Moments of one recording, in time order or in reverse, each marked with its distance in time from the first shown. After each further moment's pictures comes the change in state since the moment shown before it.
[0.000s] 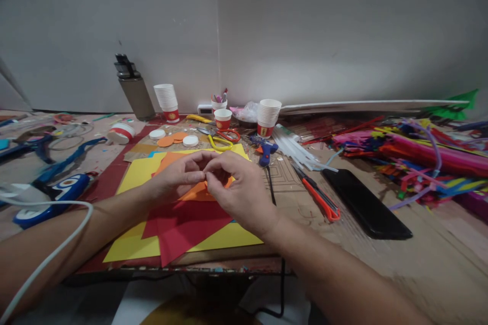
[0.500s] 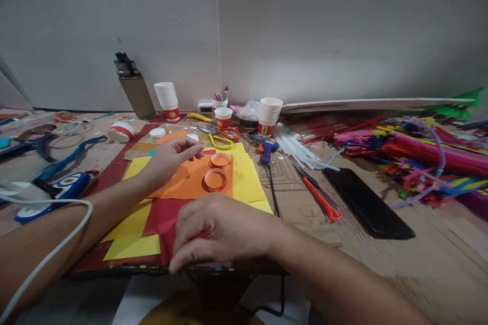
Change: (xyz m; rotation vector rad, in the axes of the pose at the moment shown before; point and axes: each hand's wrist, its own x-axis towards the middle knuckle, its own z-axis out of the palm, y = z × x) left_hand 0.009 0.015 -0.028 0.617 0.451 0.078; right_hand -0.006 -0.015 -0.001 0.497 -0.890 -0.028
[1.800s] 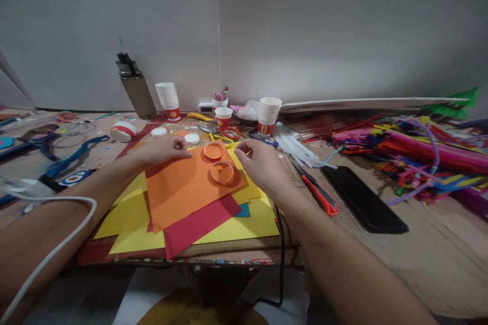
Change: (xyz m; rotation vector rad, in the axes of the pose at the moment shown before) left_hand 0.027 -0.008 -0.047 0.685 -0.209 -0.242; right_hand -0.016 0.035 -0.059 -0.667 0.870 0.607
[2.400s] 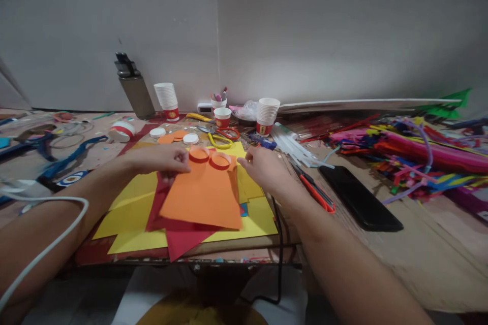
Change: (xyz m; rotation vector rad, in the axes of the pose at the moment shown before) left_hand -0.021 0.016 -0.003 -0.235 -0.407 -0.146; right_hand 0.006 0.020 0.000 -0.437 -0.170 0.056
